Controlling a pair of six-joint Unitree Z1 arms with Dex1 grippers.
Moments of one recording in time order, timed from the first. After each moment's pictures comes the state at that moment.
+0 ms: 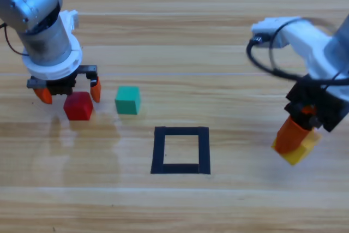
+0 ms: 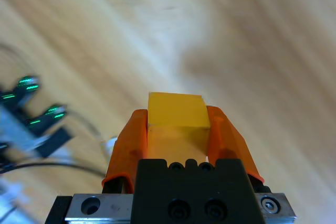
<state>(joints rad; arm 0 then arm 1) -0.40 2.06 -1.38 0.72 0.11 -0.53 0.77 1.87 -1.35 0.88 0.18 -0.04</state>
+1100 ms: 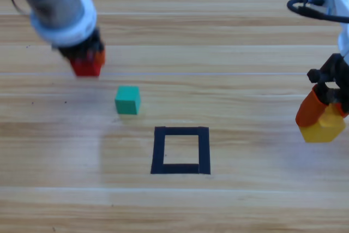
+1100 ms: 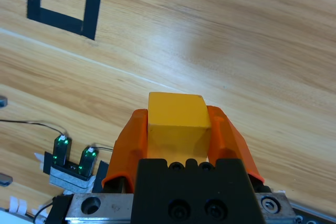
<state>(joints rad) -0.53 1.96 -1.53 0.82 0.20 -0.52 0.74 1.75 -1.34 0.92 0.10 0.48</state>
